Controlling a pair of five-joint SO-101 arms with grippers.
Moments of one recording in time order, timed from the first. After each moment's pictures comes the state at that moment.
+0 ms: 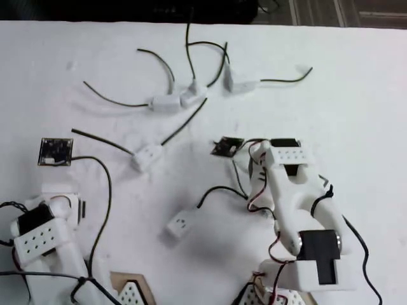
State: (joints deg) left arm -36.1 -53.6 73.6 57.1 -28.2; right arm -3.7 -4.7 40.4 70.9 57.9
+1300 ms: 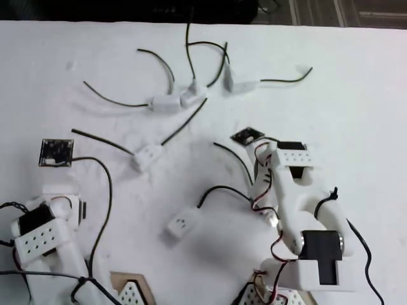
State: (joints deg) left arm -36.0 -53.6 74.1 57.1 -28.2; right arm -1.5 -4.7 42.3 68.9 37.9
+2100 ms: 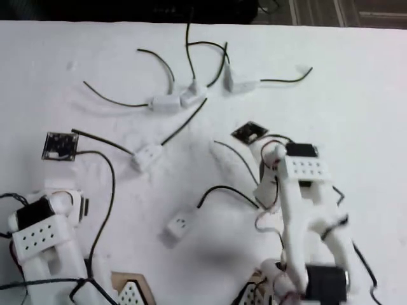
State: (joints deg) left arm -32.8 -53.6 68.1 64.3 -28.2; right arm -0.4 -22.5 44.0 76.0 41.3
